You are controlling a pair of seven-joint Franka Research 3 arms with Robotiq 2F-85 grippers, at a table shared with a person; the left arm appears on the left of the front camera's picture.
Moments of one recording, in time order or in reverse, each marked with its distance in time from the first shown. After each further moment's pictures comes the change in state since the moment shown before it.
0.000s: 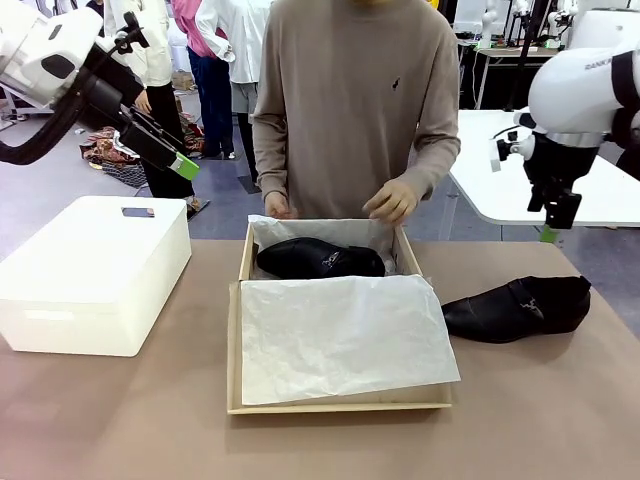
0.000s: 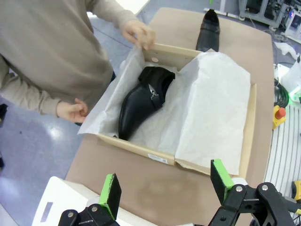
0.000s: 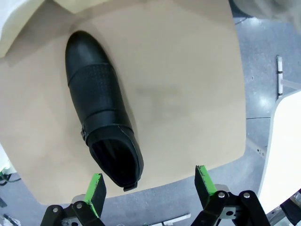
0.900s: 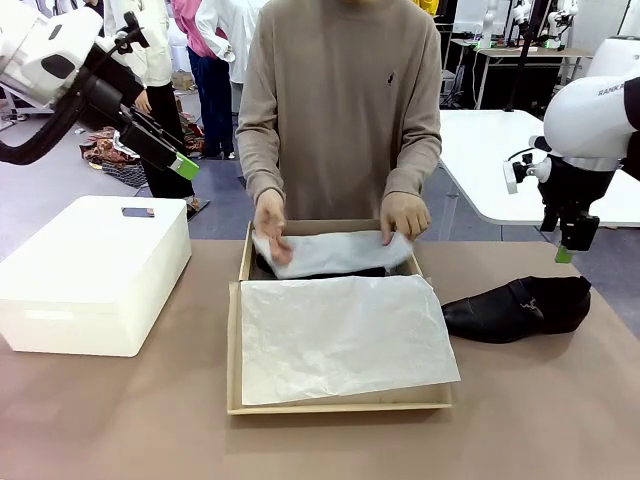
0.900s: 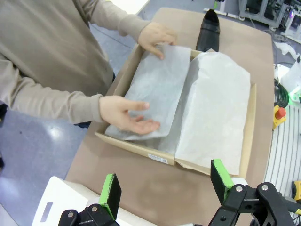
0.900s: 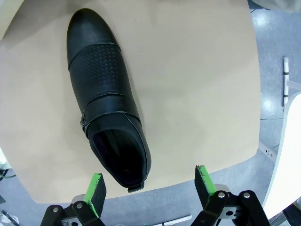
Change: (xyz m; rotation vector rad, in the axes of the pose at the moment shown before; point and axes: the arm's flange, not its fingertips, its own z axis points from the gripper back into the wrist) left arm 0.000 0.000 0.000 0.000 0.000 0.000; right arm -0.022 0.008 -0.028 0.020 0.000 0.020
